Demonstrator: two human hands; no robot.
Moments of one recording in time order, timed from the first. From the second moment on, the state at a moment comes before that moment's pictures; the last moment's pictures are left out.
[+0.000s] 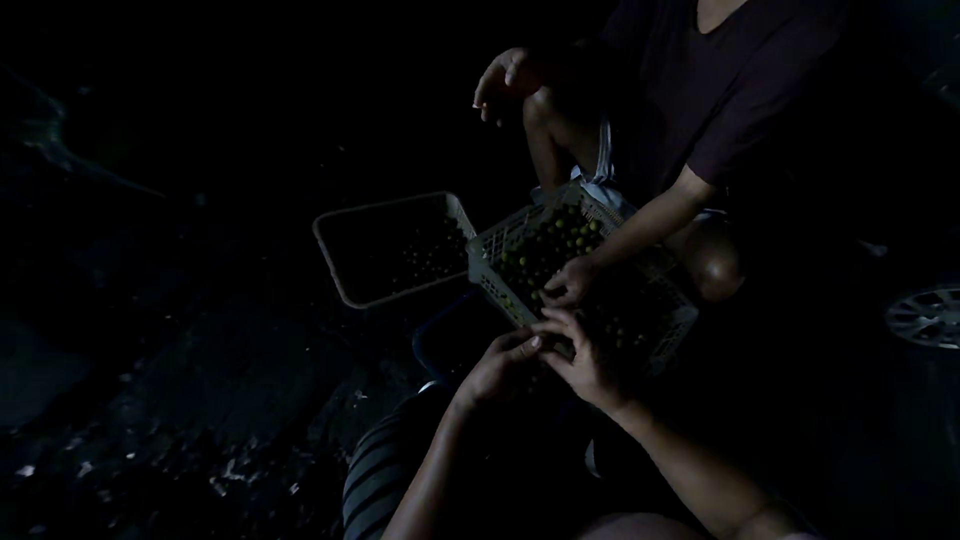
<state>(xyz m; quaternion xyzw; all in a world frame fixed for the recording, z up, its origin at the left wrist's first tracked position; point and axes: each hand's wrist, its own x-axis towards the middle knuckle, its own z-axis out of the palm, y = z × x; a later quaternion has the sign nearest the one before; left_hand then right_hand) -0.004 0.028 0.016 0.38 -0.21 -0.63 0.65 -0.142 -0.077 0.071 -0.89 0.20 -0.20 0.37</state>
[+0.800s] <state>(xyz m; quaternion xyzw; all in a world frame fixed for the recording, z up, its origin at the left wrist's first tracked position) 0.003 0.025 0.006 0.58 -0.17 -0.48 0.64 -0.229 -0.274 -0.035 -0.68 0.62 0.06 0.38</state>
